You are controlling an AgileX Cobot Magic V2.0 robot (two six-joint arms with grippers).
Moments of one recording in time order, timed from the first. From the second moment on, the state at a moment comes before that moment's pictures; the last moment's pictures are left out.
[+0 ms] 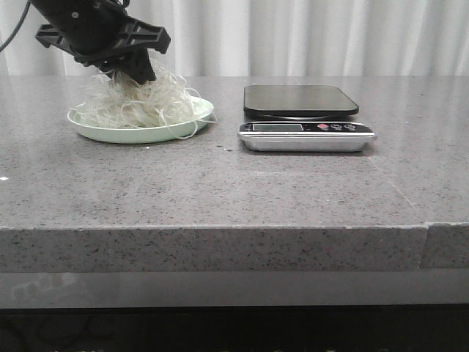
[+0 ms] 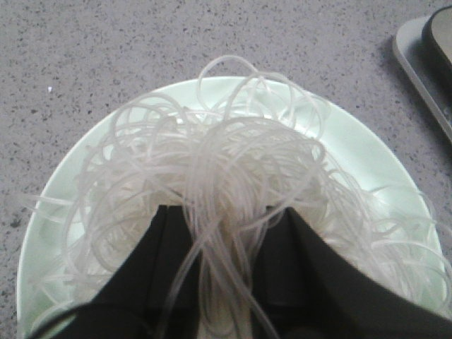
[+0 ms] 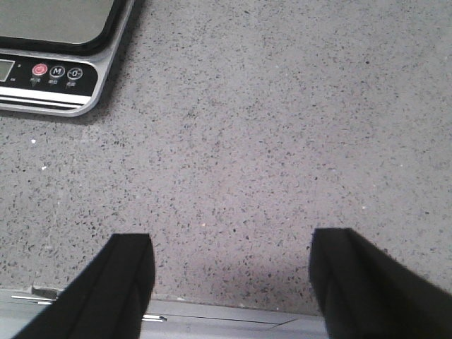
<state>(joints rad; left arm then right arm) -0.37 1.81 -1.43 -0.10 0.47 0.08 0.02 0.71 -0.66 0.07 0.68 -0.03</state>
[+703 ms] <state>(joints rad) -0.54 1.77 -1.78 -0.08 0.63 0.12 0.02 0.71 -0.66 0.07 0.68 -0.03</state>
